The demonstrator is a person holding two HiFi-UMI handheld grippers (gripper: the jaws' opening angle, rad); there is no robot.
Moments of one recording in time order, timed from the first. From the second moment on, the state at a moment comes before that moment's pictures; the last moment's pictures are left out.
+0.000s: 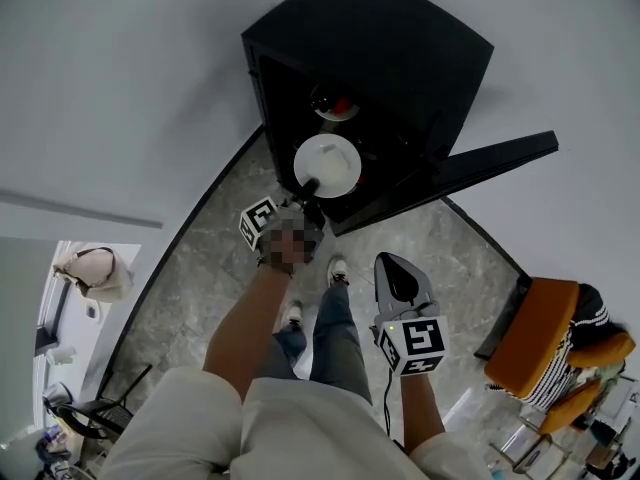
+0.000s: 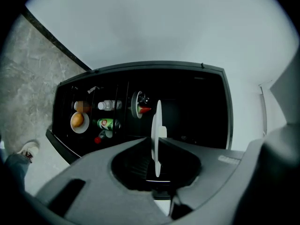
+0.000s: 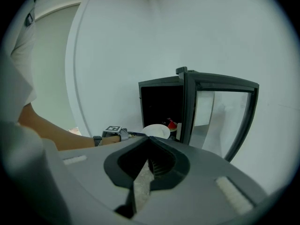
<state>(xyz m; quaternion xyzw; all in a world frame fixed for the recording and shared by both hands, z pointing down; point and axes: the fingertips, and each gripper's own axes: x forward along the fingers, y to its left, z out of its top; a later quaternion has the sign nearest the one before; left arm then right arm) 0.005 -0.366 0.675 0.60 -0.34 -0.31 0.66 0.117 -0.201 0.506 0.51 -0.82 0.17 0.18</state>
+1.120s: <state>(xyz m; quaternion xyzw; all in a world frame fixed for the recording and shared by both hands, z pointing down) -0.017 -0.173 0.465 0.62 -0.33 -0.31 0.64 0.072 -0.145 0.387 0.57 -0.81 0.09 0.11</state>
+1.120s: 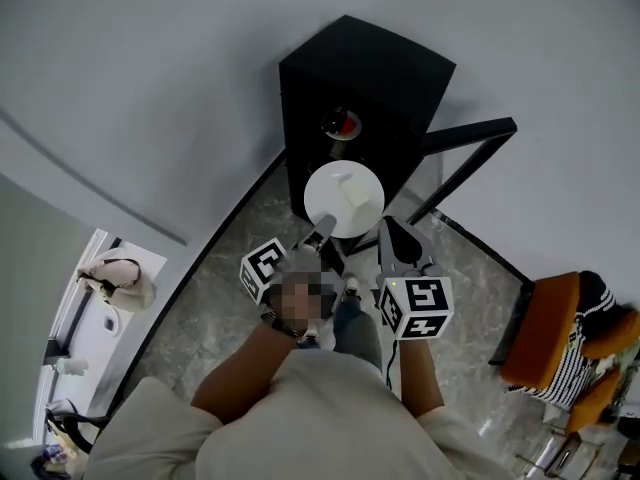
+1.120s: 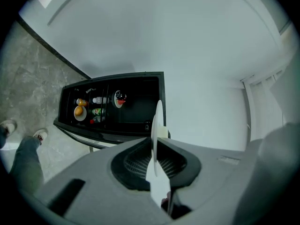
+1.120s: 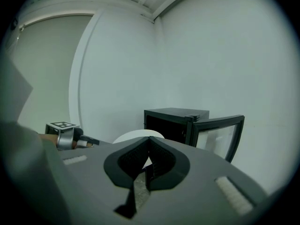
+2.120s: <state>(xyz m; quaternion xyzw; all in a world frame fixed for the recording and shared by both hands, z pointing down) -0.025 -0.125 0.441 0.63 -0.35 -0.29 0.63 0.073 -0.117 0.383 0.58 -0.80 0.07 0.13</state>
